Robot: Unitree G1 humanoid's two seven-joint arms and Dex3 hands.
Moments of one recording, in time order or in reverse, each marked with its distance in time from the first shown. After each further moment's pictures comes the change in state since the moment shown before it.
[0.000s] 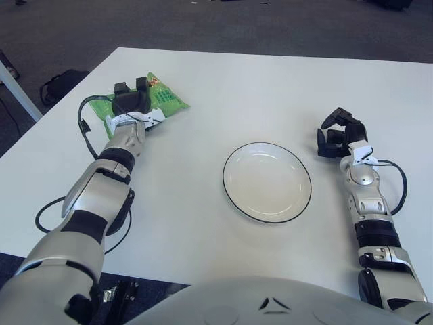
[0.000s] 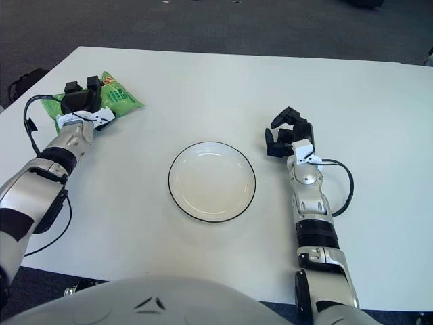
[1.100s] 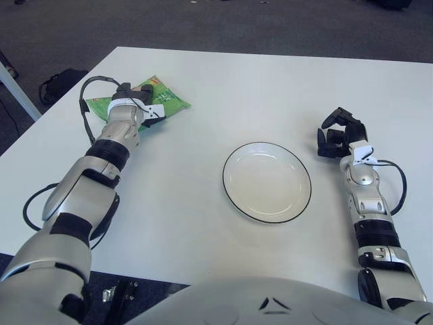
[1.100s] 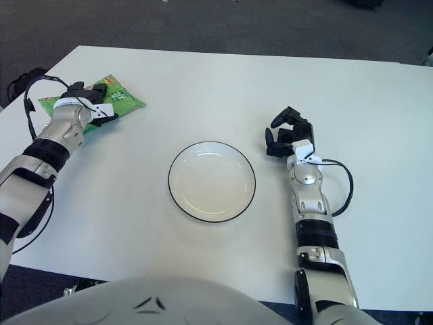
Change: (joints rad) left arm 0.036 0.110 -0.110 -0.387 0.164 0.282 -0.658; right arm -0.002 0.003 -0.007 0.006 0.009 -0.006 0.000
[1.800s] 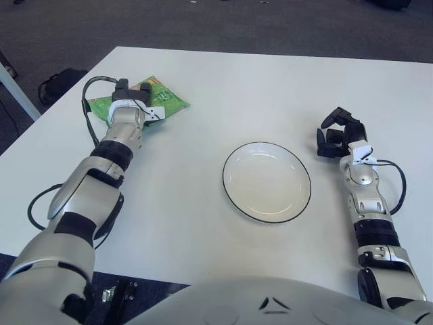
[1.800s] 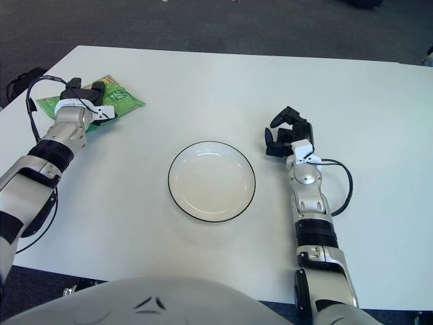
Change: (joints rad) left arm -0.026 -0.026 -0.017 0.067 0.099 -0.005 0.039; right arm -0.004 0.000 0.004 0.013 -0.005 -0.019 -0.001
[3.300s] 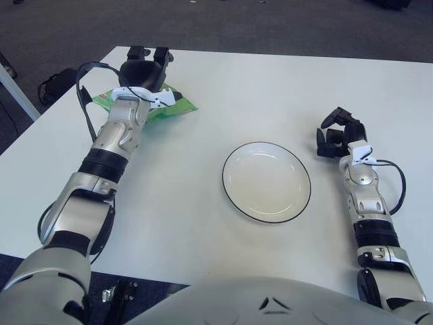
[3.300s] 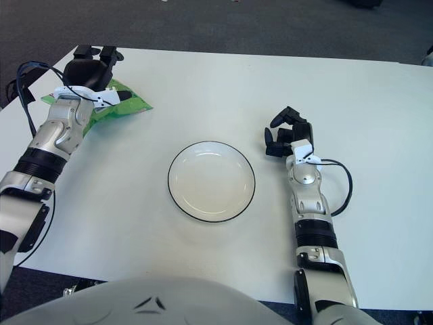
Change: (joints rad) left arm 0.143 0.031 0.210 -0.453 0.015 -0.183 0.207; right arm 0.005 0.004 0.003 -0.014 -0.001 0.011 -0.010
